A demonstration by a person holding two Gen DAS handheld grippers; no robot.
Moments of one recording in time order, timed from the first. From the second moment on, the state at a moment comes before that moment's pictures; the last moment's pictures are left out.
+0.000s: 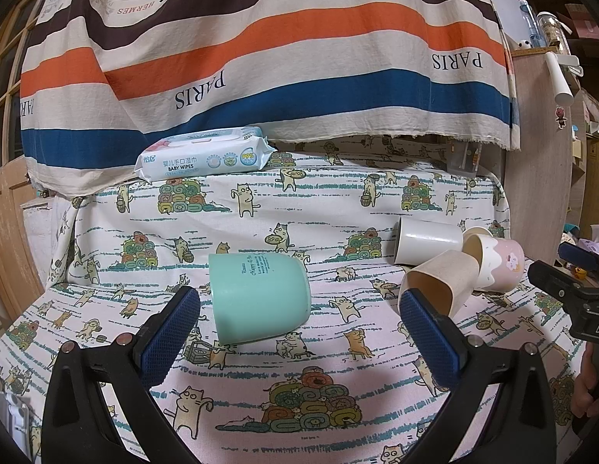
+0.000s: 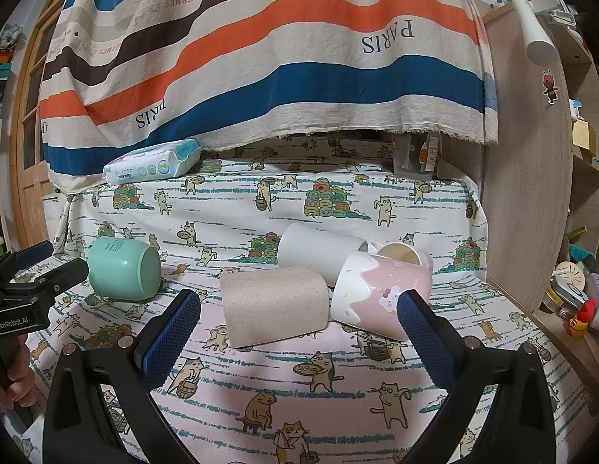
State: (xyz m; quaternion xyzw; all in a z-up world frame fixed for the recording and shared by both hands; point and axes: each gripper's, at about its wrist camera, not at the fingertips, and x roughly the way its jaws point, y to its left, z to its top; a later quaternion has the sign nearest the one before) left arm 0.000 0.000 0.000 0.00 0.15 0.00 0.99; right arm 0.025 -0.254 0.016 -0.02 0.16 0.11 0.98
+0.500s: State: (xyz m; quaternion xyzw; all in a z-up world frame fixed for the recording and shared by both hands) left arm 0.000 -0.001 0.000 0.00 0.15 0.00 0.99; right arm 0.025 -0.253 0.016 -0.02 0.16 0.11 0.98
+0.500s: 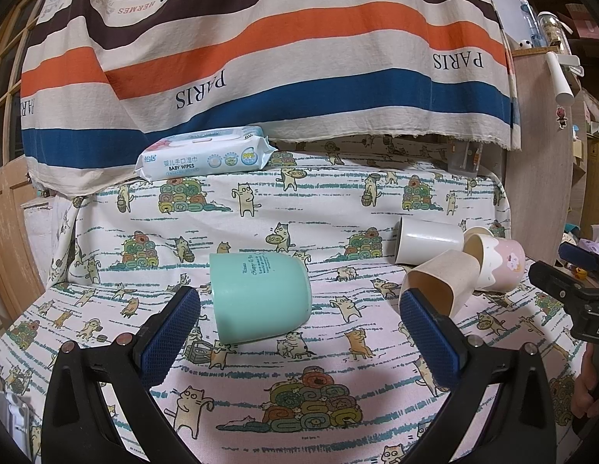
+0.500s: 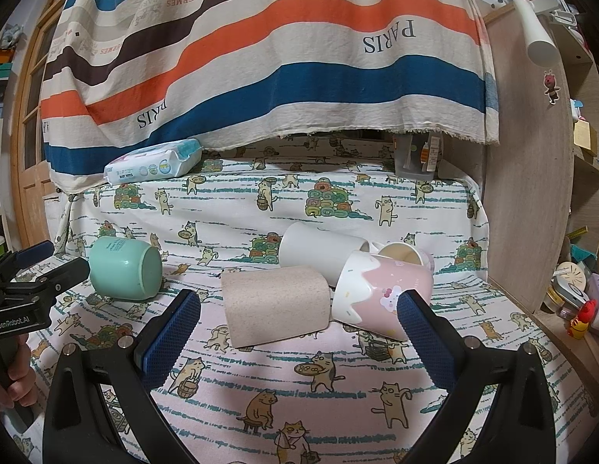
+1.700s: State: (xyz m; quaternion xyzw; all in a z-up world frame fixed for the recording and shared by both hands) left arm 0.000 0.000 0.000 0.00 0.15 0.00 0.99; right arm 0.025 -0.250 0.015 -0.02 0.16 0.11 0.98
